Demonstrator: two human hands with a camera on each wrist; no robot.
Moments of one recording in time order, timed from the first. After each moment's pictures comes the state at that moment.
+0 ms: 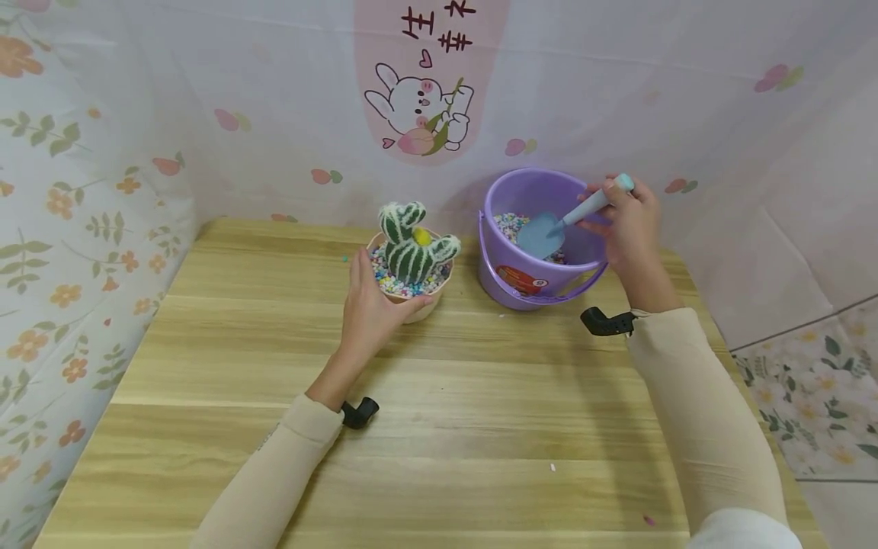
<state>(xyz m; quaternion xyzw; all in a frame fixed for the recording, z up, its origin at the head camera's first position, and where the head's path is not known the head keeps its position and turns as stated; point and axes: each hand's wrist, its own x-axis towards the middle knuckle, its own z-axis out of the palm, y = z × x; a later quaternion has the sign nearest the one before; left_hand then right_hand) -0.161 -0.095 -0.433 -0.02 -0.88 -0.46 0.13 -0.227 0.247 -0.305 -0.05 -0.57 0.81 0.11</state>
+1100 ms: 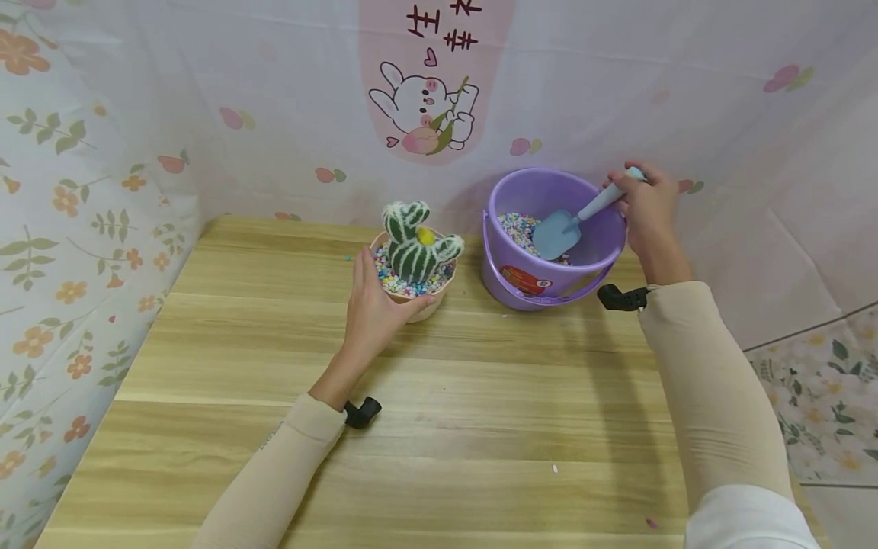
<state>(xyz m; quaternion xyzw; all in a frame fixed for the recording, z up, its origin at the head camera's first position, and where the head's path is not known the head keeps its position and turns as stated) -0.161 -0.095 -0.434 -0.01 -0.88 -0.47 0.12 -0.265 0.274 -0.300 -0.12 -0.61 0.78 0.12</state>
